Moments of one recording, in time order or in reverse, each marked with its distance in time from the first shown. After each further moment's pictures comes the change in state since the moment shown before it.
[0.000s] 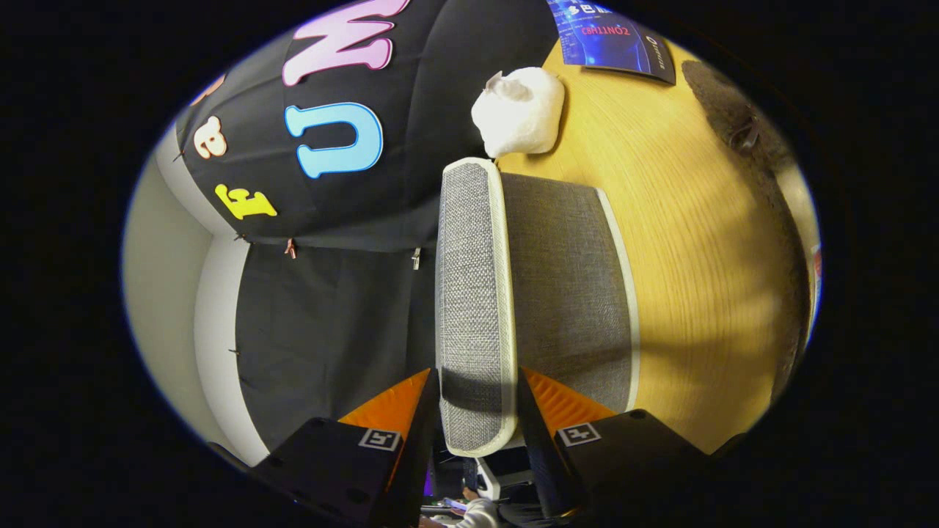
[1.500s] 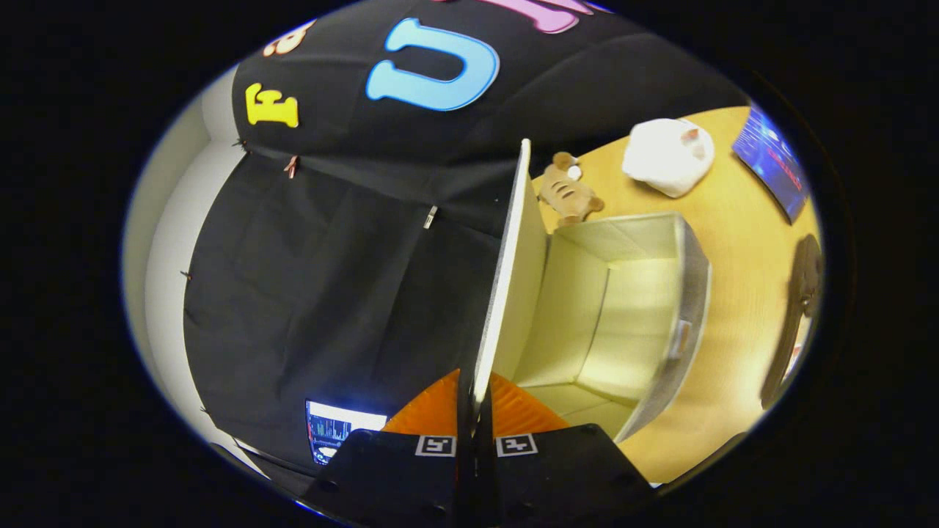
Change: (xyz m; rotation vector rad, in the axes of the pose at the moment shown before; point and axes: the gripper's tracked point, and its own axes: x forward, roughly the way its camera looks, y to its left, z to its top) arm 0.081 0.182 -0.026 -0.382 0.123 -0.189
